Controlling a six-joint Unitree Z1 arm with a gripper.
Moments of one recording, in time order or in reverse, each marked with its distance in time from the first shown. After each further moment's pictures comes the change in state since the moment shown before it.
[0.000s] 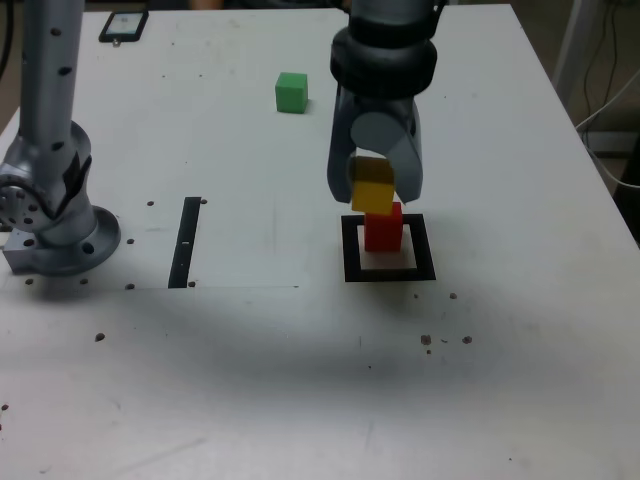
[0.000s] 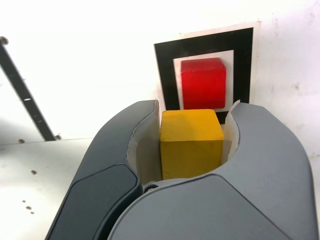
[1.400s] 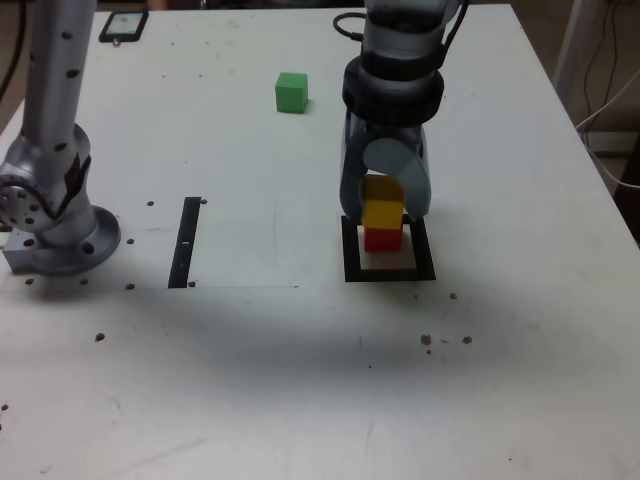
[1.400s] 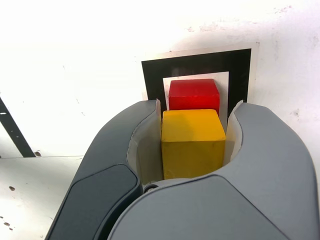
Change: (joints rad) arm 0.020 0.041 0.059 -0.101 0.014 -0.016
